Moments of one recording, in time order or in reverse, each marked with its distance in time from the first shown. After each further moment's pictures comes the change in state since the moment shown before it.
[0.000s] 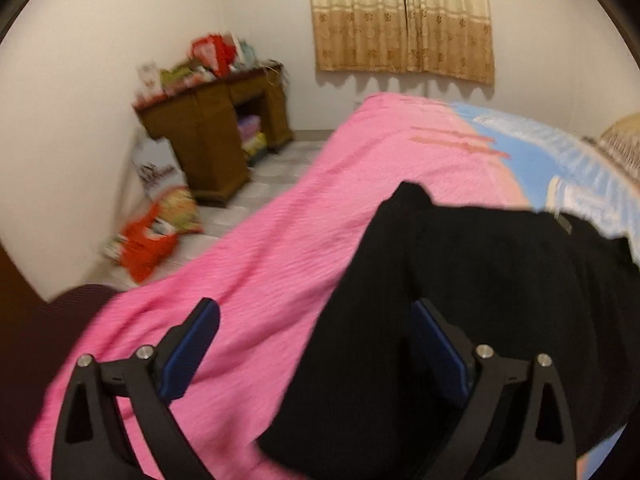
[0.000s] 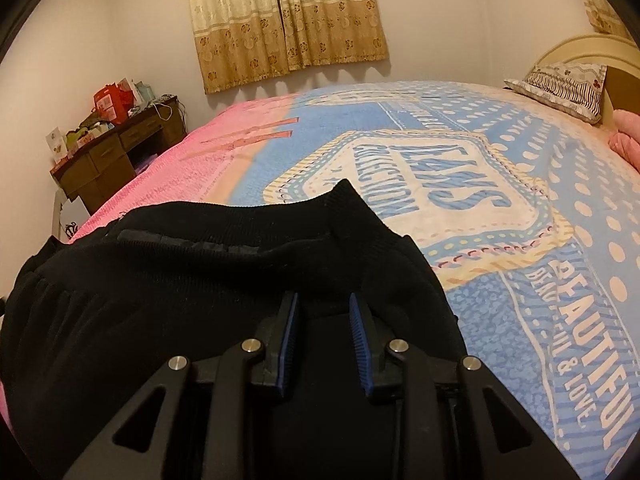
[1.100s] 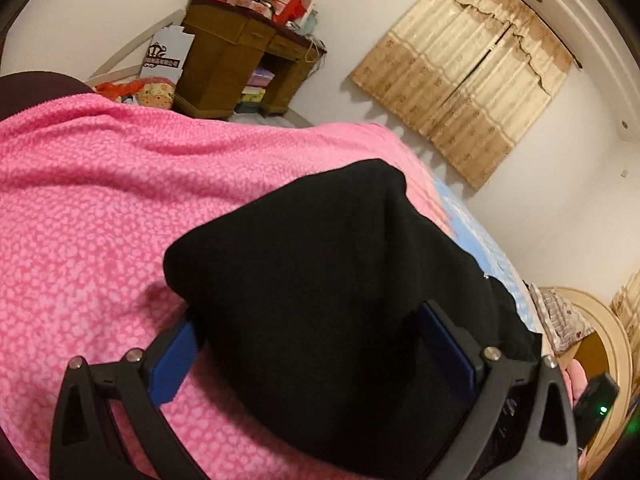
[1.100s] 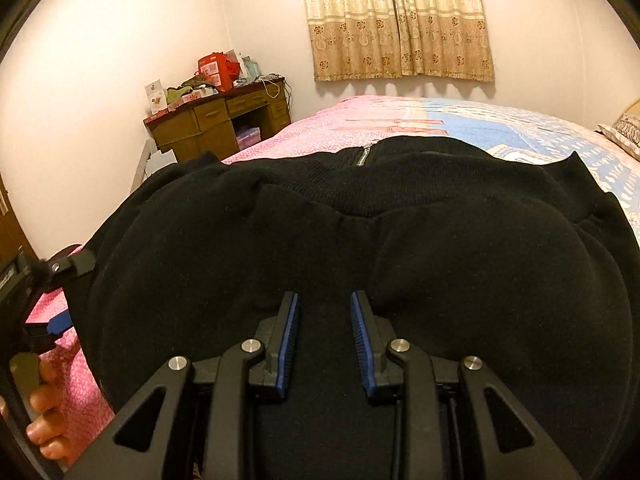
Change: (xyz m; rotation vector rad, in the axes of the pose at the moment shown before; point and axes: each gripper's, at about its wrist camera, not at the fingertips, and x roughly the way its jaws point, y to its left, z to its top) left arm 0.031 0.006 -0.069 -0.618 0.009 -0.352; right arm -0.035 0.147 -0.072 -0.211 -0.022 0.284
